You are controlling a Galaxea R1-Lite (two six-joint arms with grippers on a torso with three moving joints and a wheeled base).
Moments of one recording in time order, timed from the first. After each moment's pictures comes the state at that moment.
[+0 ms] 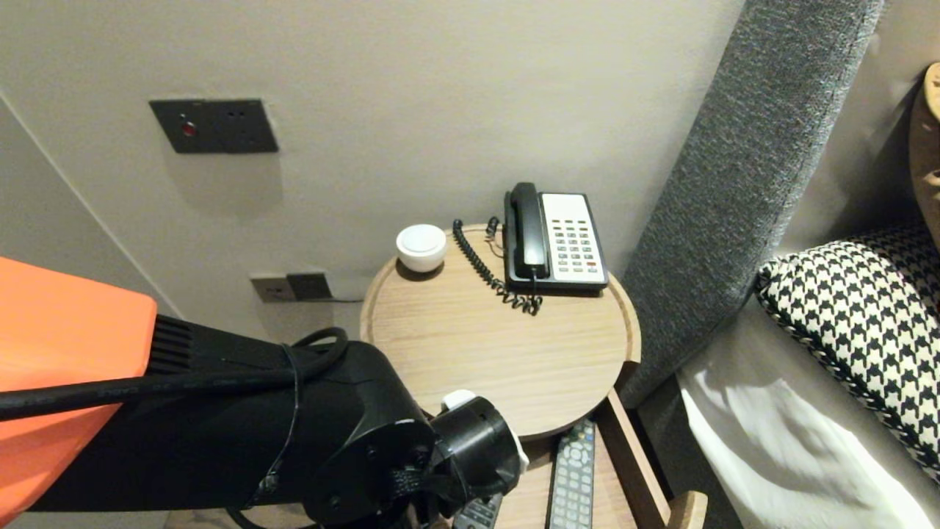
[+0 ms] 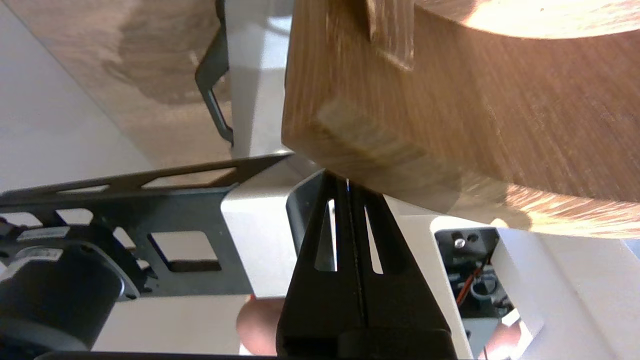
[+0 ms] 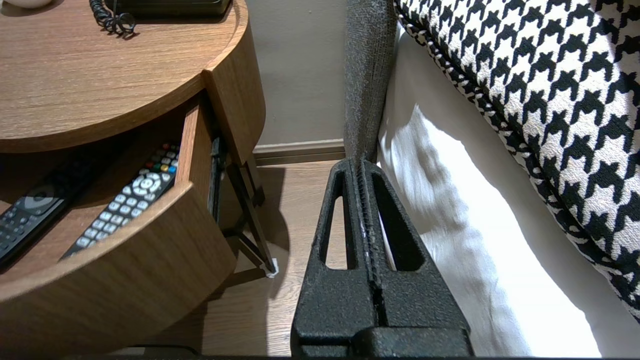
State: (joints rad) left arm -1.06 1.95 -1.23 0.81 -0.01 -0.90; right arm 0.00 0.00 0.00 -0.11 -0.01 0.02
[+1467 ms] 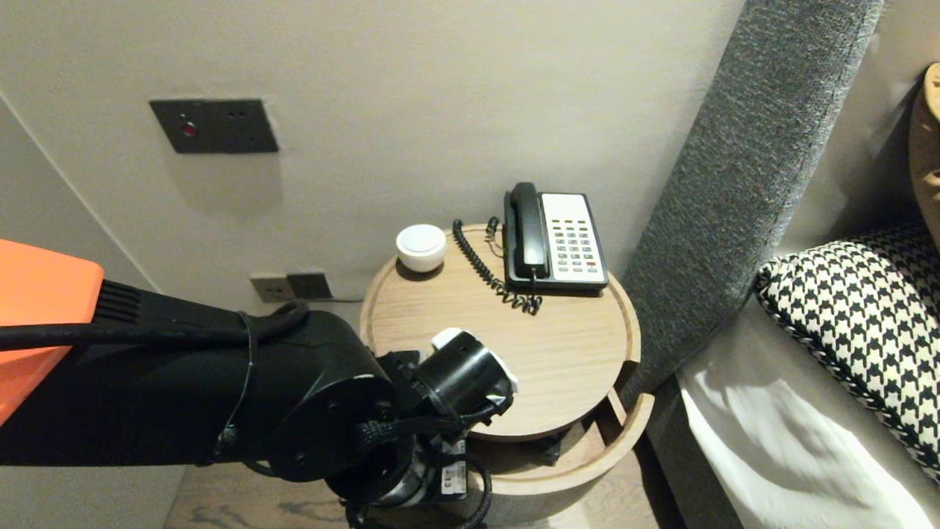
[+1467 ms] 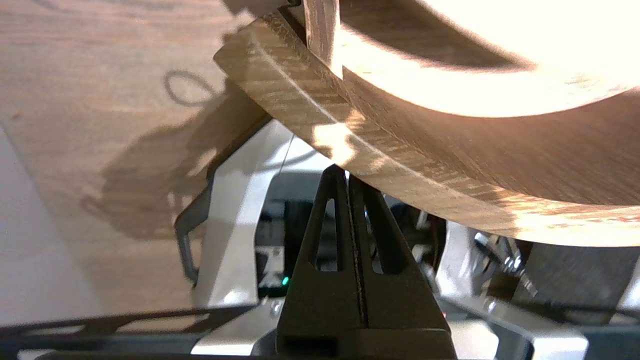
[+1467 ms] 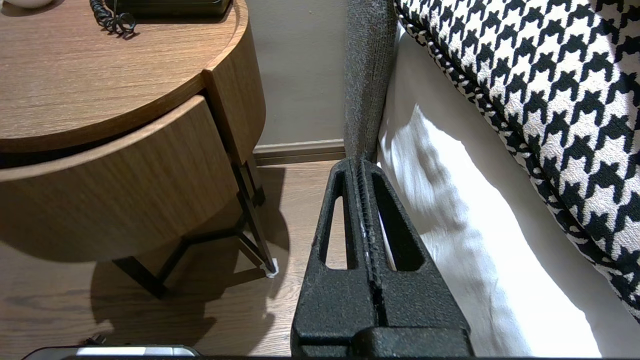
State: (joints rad) left arm -0.98 1.91 -1.23 0.53 0.29 -0.91; right arm 0.00 0.00 0.00 -0.11 -0.01 0.02
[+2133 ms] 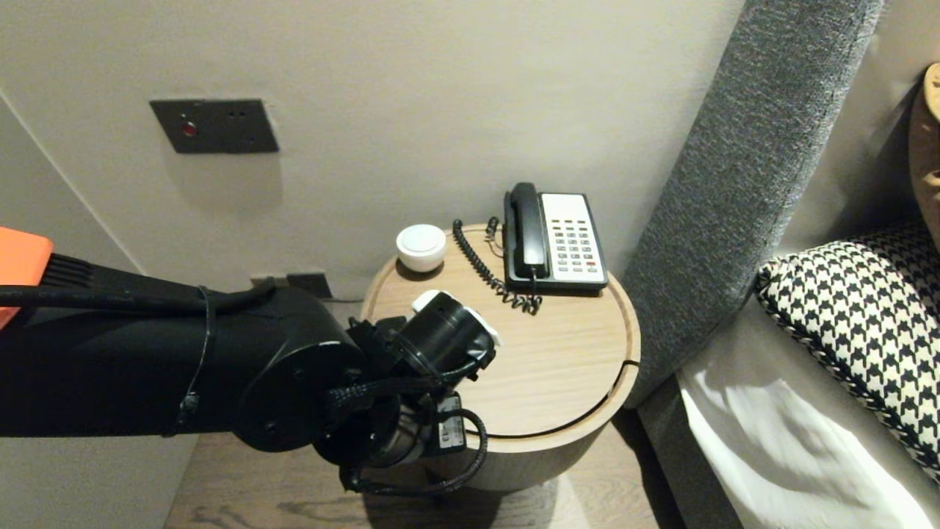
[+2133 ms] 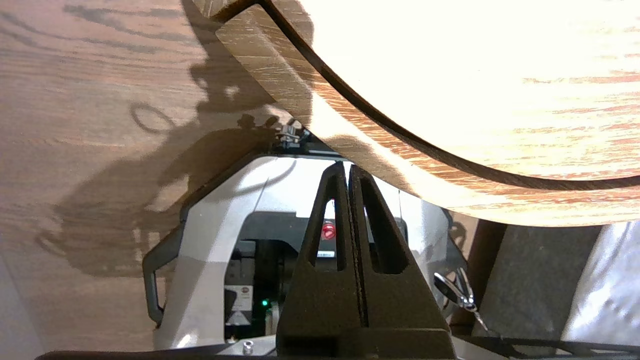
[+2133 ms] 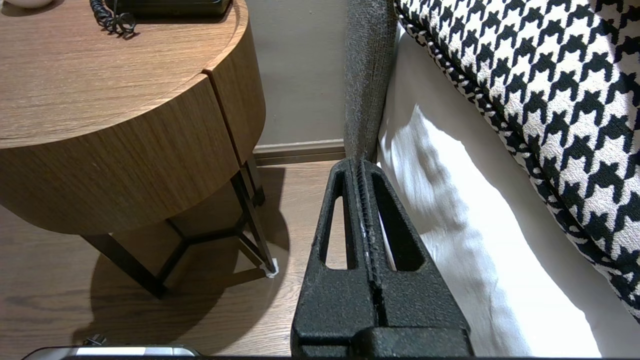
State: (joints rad) left arm -0.93 1.88 -1.24 0.43 0.32 -0.90; right arm 0.00 0.00 0.00 -0.11 -0.01 0.02
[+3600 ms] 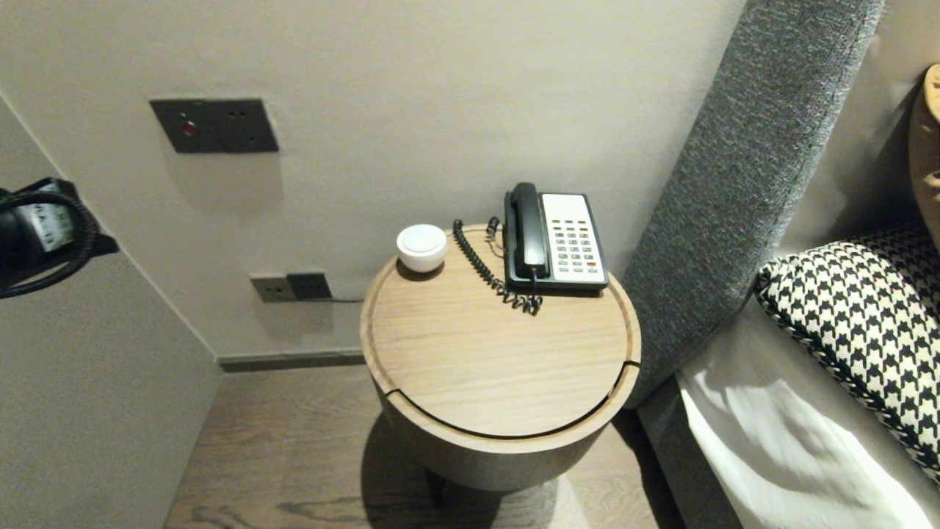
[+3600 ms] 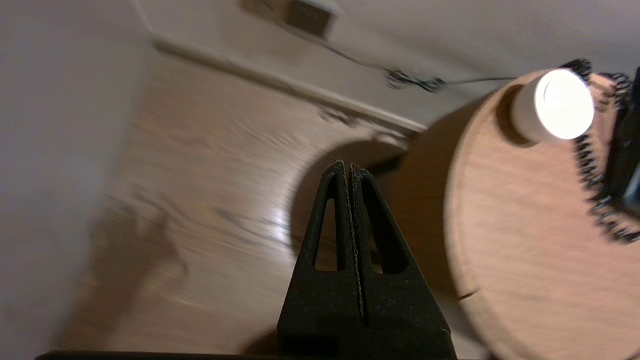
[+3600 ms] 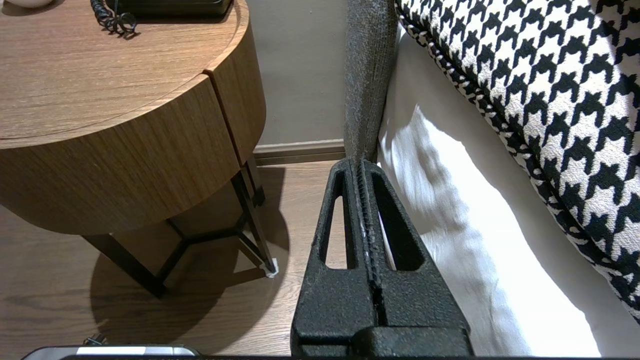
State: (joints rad) left arm -0.08 1.27 -1.25 0.45 0.11 -0.37; right arm 0.00 0.00 0.00 -0.11 -0.01 0.02
